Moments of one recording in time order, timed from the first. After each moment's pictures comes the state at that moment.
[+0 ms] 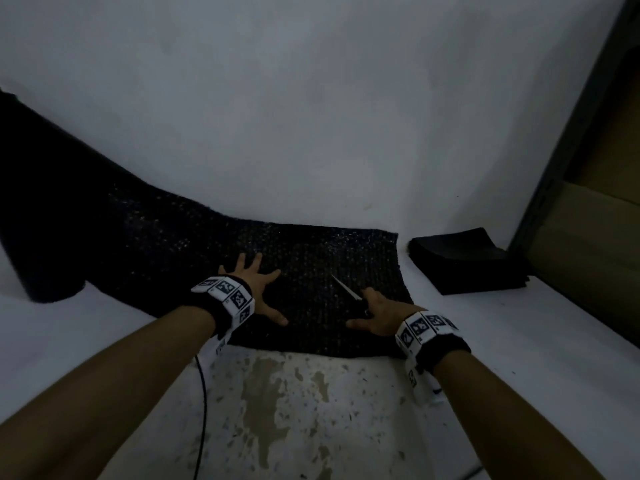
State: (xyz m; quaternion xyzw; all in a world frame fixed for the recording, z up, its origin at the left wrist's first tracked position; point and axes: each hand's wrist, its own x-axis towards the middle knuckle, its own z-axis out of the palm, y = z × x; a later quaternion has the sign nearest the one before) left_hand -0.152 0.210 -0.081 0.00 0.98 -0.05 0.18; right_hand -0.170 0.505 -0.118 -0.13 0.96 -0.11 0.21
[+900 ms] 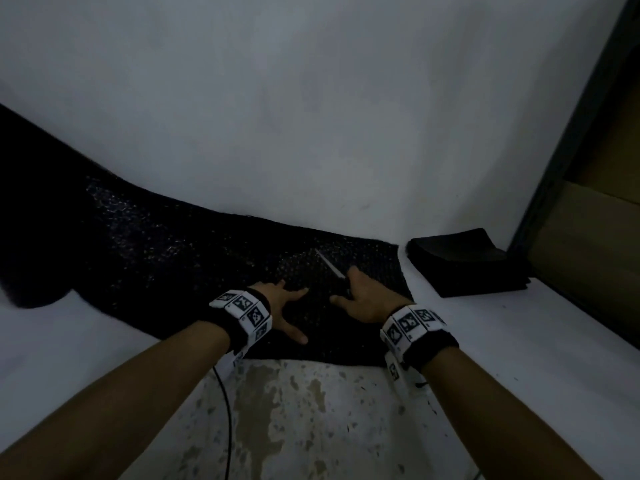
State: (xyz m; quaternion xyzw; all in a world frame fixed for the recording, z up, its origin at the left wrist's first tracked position) left_hand -0.152 0.256 -0.086 0.08 0.97 -0.05 0.23; right_hand -0.176 0.474 -0.090 -0.16 0.96 -0.18 0.11
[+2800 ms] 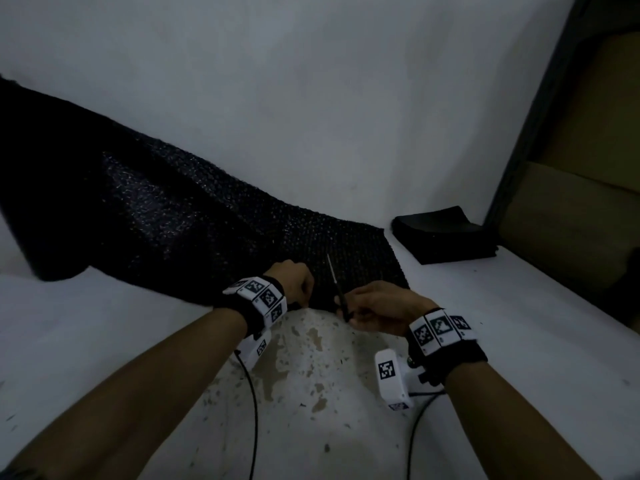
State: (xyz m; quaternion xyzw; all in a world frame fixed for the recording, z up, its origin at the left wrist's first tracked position) left_hand -0.094 0.290 -0.082 0.15 0.98 0.10 0.11; right_hand -0.050 0.503 -0.088 0.03 0.72 -0.64 0.27
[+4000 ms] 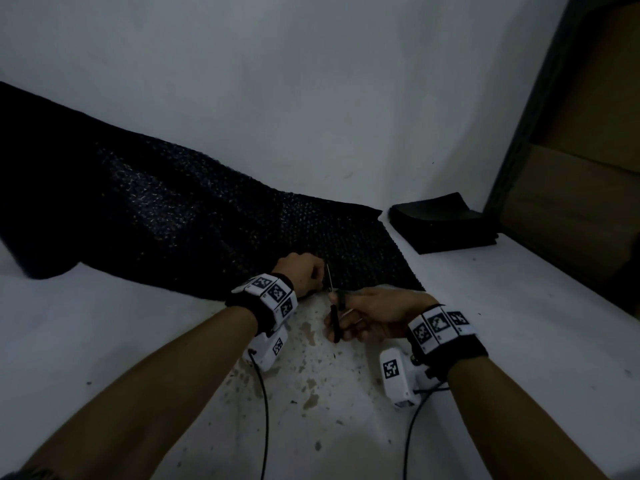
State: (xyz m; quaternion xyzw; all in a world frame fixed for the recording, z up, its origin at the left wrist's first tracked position) left_hand -0.112 0.315 -0.102 0.15 0.97 0.17 0.04; right_hand -0.044 0.512 -0.091 -0.06 0.75 -0.54 0.37
